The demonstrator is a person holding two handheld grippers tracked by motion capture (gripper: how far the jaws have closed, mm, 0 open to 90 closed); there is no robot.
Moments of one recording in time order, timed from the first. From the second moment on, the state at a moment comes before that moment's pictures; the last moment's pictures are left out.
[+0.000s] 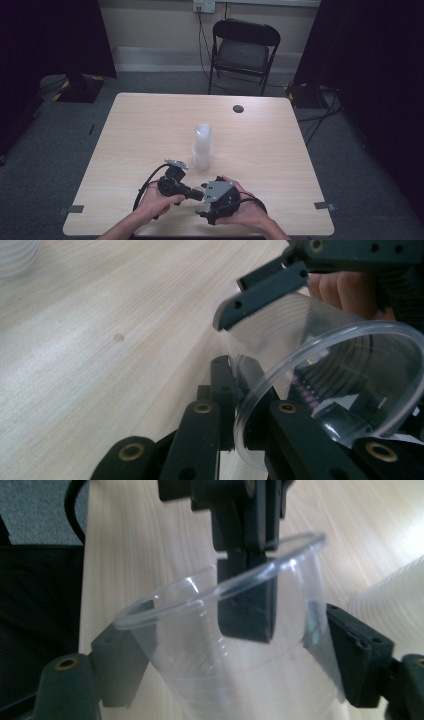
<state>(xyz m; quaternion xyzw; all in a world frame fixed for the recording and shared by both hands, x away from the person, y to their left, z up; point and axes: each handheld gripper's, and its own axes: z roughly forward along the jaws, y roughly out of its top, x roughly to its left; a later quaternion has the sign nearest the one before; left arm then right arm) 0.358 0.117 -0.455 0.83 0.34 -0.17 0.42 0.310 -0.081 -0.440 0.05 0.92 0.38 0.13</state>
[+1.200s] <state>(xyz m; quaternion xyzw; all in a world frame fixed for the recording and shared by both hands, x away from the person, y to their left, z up) 0.357 0.110 -0.454 0.82 0.35 -0.14 0.44 0.310 -0.080 -0.428 0.08 0.90 0.41 0.15</state>
